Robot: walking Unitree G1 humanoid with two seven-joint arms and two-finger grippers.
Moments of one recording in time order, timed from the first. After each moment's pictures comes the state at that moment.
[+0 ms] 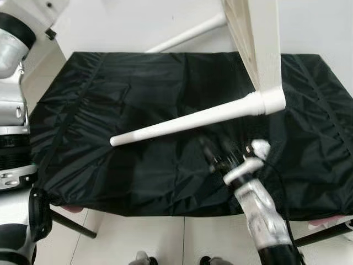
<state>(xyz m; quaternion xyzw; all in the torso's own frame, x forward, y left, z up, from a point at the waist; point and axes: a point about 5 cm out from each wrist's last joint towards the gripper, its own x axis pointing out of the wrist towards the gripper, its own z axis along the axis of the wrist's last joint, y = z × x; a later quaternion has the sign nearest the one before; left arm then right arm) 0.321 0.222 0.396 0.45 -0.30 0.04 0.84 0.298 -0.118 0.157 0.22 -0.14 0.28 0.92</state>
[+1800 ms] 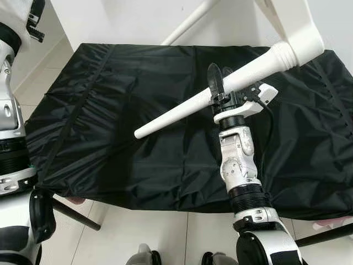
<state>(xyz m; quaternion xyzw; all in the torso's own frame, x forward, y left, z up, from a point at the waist) 0.321 0.235 0.385 0.33 -0.27 0.04 0.90 0.346 -0.112 0.244 0.23 -0.33 0.16 0.90</state>
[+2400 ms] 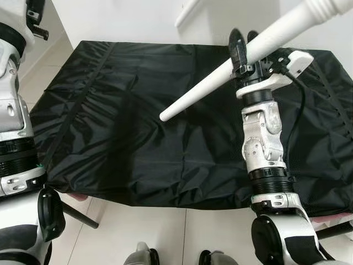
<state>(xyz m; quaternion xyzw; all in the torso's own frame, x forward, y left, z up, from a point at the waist) 0.316 0.234 0.391 0.27 -0.29 0.05 0.92 0.343 -0.144 0.305 0.14 -0.40 0.17 0.89</state>
